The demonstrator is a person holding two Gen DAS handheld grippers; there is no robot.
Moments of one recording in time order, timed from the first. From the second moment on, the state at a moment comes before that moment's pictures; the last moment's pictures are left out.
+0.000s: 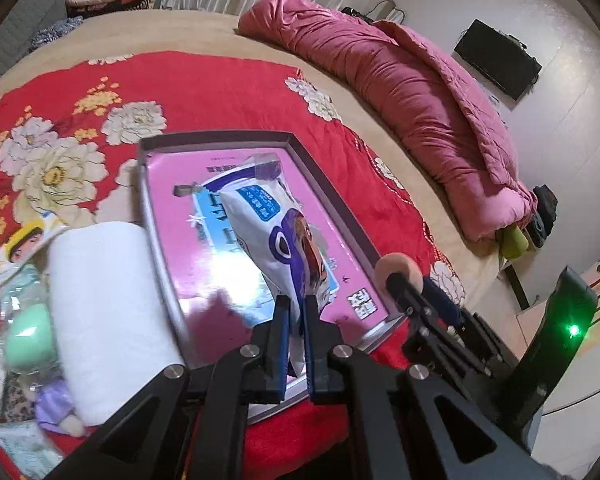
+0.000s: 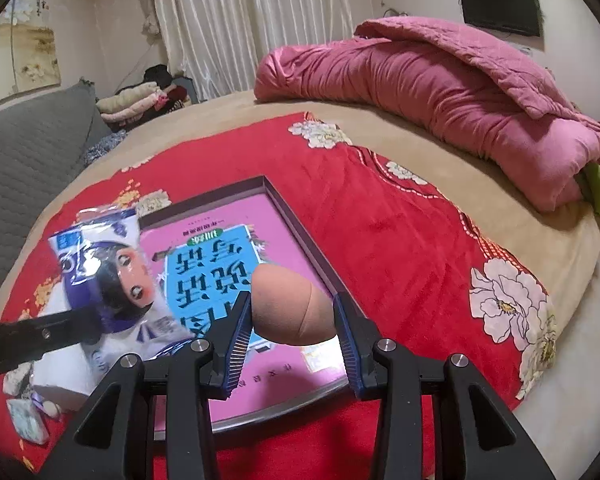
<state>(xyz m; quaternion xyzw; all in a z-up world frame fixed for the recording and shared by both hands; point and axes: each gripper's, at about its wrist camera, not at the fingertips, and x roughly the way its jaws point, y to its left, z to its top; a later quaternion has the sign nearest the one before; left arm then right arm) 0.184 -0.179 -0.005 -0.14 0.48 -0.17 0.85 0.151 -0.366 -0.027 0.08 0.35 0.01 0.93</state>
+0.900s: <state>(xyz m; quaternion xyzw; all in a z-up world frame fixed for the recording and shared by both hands) 0.186 -0.192 -0.051 -0.12 0.56 -0.15 0.81 0.178 -0.373 -0.067 0.08 0.45 -0.03 0.89</state>
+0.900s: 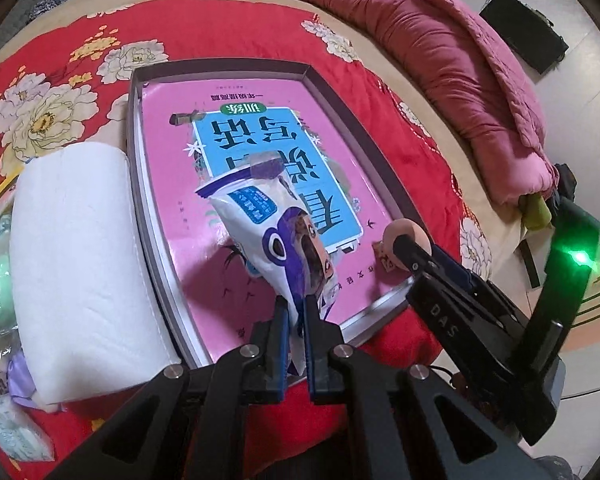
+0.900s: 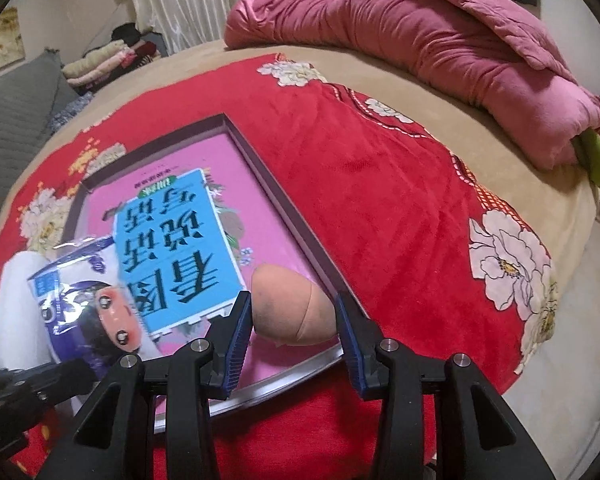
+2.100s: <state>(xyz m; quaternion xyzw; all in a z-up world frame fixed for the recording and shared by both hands) 0.188 -0.191 -0.064 -0.10 0.58 -0.13 0.80 0.163 -0.376 -0.049 0.08 0.39 -0.05 0.91</state>
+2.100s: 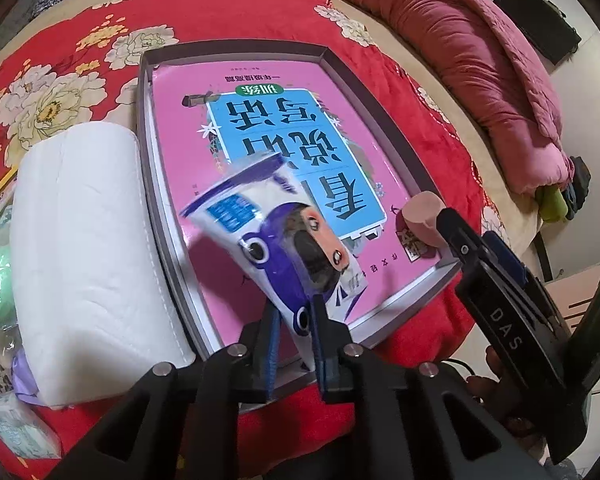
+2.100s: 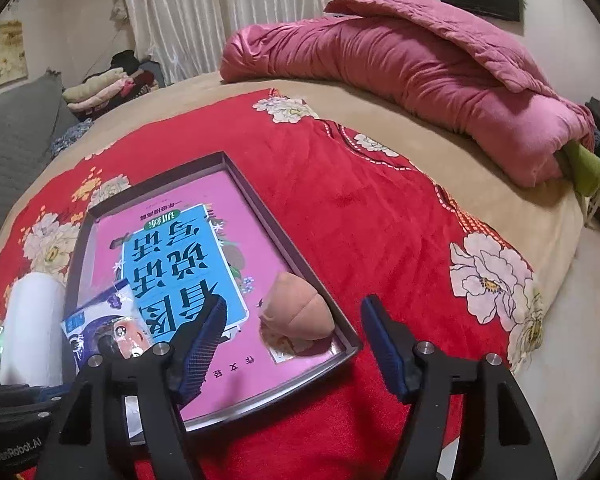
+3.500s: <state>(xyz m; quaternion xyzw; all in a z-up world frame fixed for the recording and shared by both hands) 0.139 -0.148 -0.008 -0.16 0.51 -0.14 0.83 0.153 -0.360 -0.037 0.05 0.36 -0.04 0.93</state>
